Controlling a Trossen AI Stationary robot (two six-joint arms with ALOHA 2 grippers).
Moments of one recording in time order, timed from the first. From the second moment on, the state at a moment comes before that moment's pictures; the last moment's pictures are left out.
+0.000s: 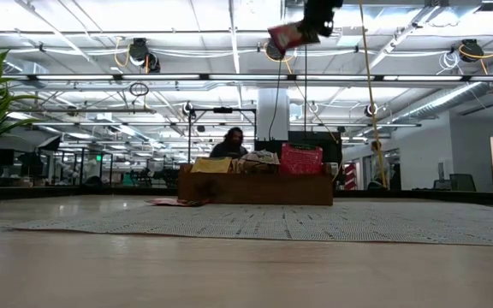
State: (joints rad) left arm -0.11 1.28 1.43 0.02 0.03 -0.10; right arm -0.35 1.64 1.94 -1.32 -0.28 -0.09
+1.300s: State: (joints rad) left arm -0.11 1.28 1.43 -0.03 0.03 -0.16; right arm -0.31 1.92 1.61 -1.27 -0.07 -0.26
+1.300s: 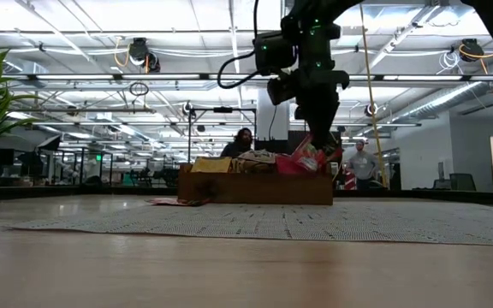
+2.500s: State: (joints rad) left arm -0.11 1.28 1.43 -0.03 0.05 -0.17; right arm -0.31 1.81 1.62 -1.27 -0.03 -0.22
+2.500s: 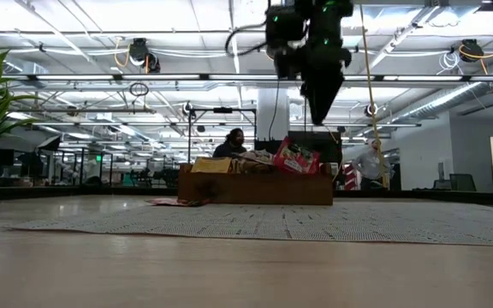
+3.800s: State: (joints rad) left arm -0.08 1.29 1.43 -0.72 -0.15 -0.13; right arm 0.02 1.21 1.11 0.11 -0.03 0.23
